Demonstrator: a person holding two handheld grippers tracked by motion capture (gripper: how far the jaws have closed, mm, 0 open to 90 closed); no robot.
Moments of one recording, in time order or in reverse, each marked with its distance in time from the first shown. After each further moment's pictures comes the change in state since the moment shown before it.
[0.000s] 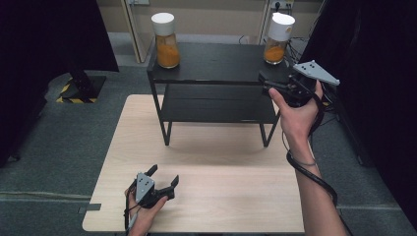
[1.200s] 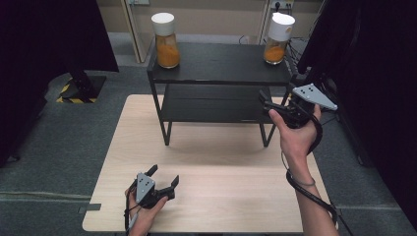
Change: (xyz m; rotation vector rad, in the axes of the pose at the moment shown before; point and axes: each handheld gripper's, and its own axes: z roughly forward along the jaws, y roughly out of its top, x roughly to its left) left arm -0.001 0.000 0.000 -0.002 0.001 0.004; right arm 0.004 -0.043 -0.023 0.002 0.003 0.004
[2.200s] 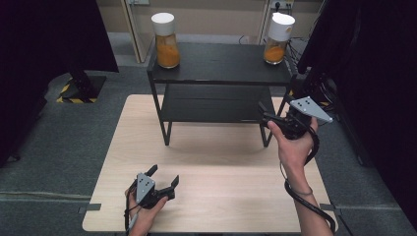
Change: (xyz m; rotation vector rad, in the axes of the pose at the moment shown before) left arm 0.000 0.000 0.000 -0.001 0.002 0.004; right arm 0.001 -0.028 -0.006 0.023 -0.006 0.005
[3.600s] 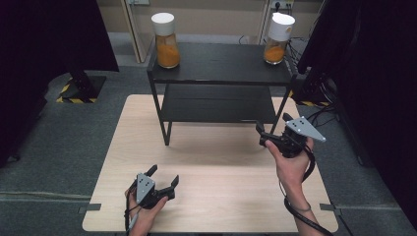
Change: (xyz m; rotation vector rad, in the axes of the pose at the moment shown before) left arm -0.002 -0.001 0.000 -0.004 0.009 0.001; right arm 0.002 -0.042 -0.015 0.050 0.012 -0.023
